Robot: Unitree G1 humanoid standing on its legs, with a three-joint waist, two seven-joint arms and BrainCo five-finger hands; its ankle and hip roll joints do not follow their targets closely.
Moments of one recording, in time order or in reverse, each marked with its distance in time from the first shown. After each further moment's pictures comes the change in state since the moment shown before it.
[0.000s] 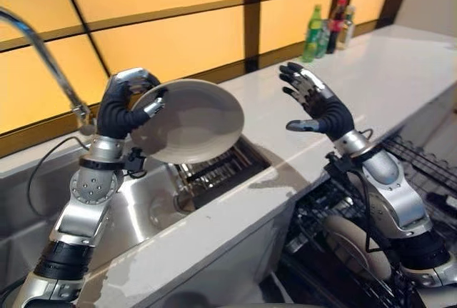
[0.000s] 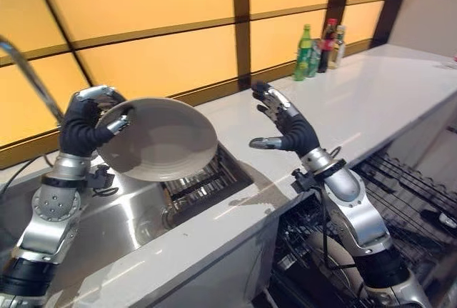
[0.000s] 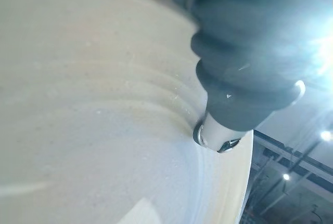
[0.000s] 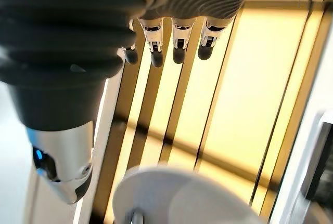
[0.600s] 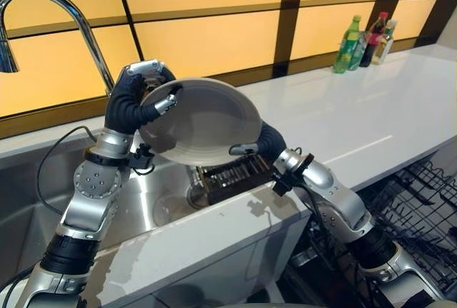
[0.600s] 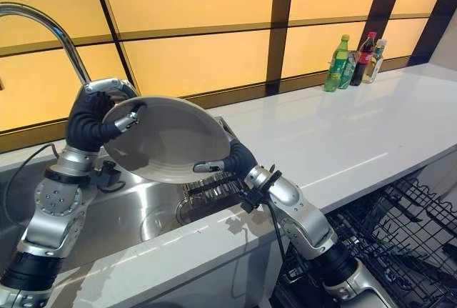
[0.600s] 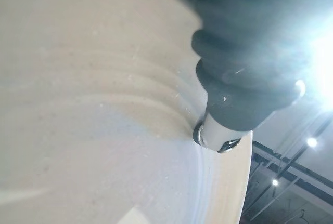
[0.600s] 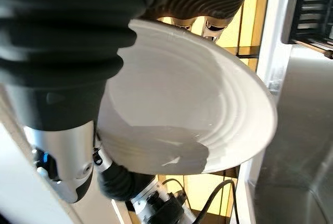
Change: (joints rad) left arm -0.024 -0.026 -0.031 -0.047 -0.031 0.011 -0.054; right arm -0.027 0.163 0.244 0.056 0.143 0.148 0.002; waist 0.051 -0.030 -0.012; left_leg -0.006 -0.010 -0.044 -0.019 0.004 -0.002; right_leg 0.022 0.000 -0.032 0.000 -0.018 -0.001
